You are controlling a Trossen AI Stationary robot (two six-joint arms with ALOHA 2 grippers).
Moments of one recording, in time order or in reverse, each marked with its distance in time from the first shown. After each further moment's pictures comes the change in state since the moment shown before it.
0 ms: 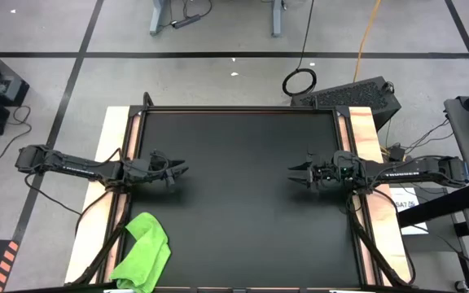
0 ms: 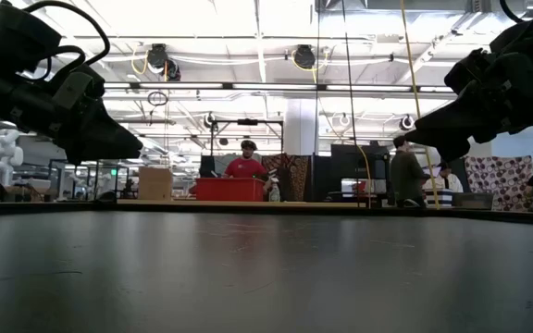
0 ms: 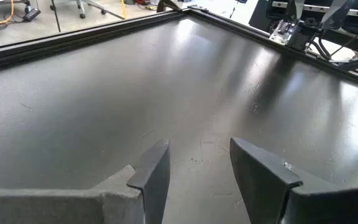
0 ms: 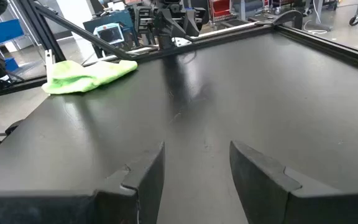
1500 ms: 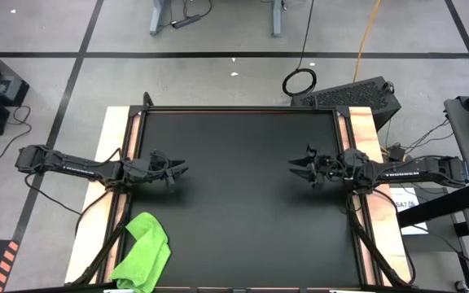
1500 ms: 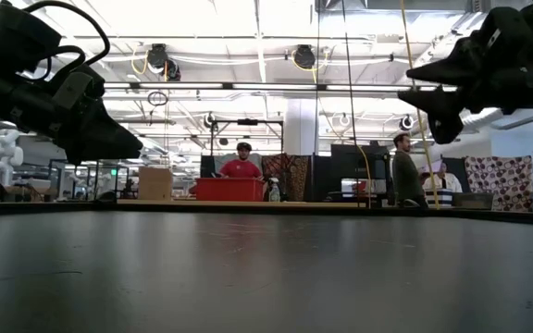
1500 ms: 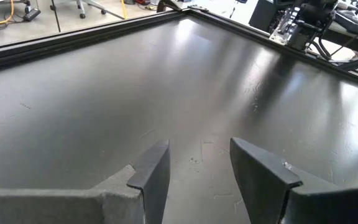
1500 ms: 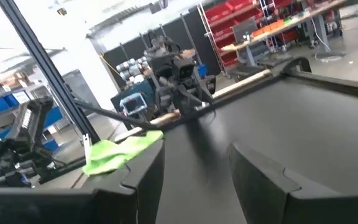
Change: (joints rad) left arm 0.000 0.000 0.000 0.000 0.000 0.000; right arm 0.000 0.000 0.000 0.274 0.021 0.256
